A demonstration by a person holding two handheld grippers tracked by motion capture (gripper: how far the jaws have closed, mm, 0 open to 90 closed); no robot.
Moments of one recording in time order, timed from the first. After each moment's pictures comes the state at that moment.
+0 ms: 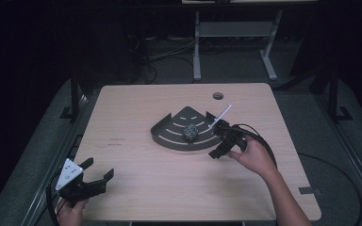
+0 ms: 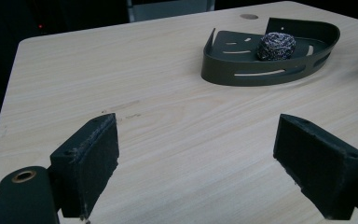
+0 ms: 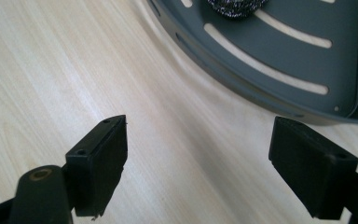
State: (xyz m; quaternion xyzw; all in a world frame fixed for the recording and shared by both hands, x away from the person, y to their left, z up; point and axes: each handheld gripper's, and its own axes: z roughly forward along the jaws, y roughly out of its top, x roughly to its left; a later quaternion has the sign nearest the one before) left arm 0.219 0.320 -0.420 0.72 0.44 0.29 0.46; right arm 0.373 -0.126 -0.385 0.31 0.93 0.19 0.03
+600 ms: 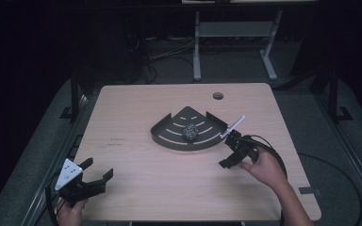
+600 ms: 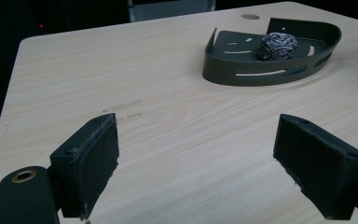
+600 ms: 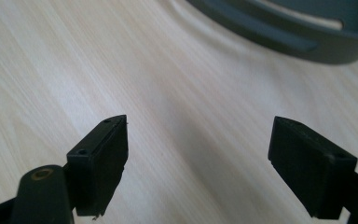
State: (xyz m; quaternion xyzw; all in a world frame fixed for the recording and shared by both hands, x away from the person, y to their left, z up) left arm 0.219 0.321 -0.421 0.72 0.44 0.28 0.46; right arm 0.349 -0.159 -0.406 0.34 0.92 0.19 0.03
